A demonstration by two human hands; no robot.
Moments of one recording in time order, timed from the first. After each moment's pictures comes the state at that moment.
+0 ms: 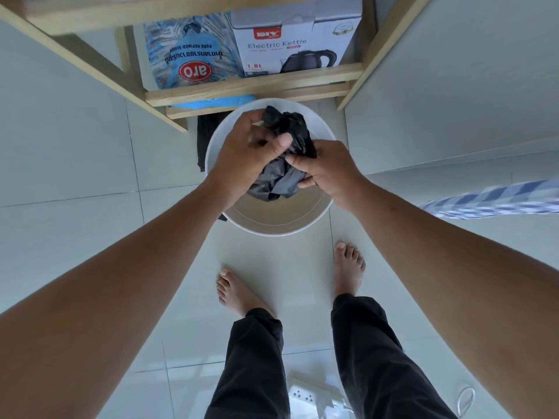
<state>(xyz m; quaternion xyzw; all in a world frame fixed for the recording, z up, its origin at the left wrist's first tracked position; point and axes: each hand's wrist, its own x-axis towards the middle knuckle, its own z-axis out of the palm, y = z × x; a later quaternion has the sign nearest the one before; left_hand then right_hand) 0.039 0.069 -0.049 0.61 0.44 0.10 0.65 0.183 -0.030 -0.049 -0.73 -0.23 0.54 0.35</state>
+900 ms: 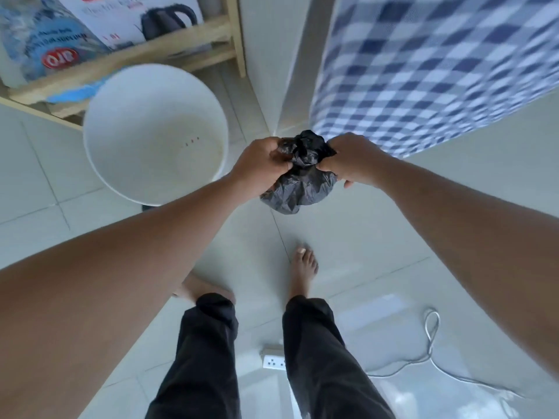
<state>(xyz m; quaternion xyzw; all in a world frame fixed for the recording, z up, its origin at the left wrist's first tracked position) 0.160 -0.129 -0.063 0.68 0.39 -0.11 0.61 0.304 -0.247 -0.018 -0.83 -0.25 0.48 0.08</state>
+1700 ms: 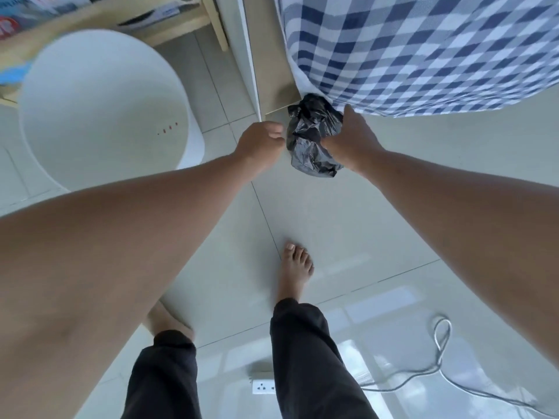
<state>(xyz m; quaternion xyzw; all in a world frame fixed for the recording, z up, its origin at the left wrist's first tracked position) 0.221 -0.152 -0.158 0.69 0.44 -0.14 0.56 0.344 -0.277 -0.127 -0.89 -0.15 0.40 0.15</state>
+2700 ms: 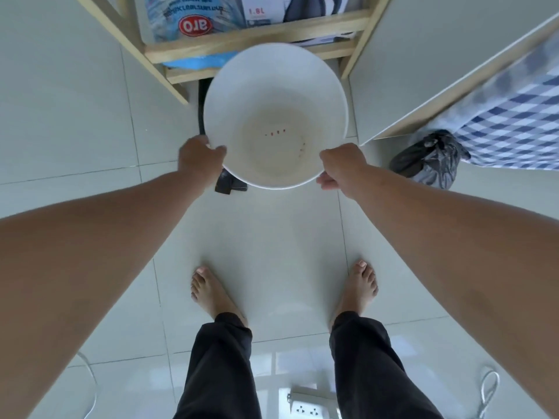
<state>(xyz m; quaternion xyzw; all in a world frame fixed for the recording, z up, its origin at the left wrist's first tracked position) -0.059 0.033 -0.111 0.59 0.70 -0.03 0.40 0.139 -0.099 -0.101 -0.82 0.04 0.50 0.27</state>
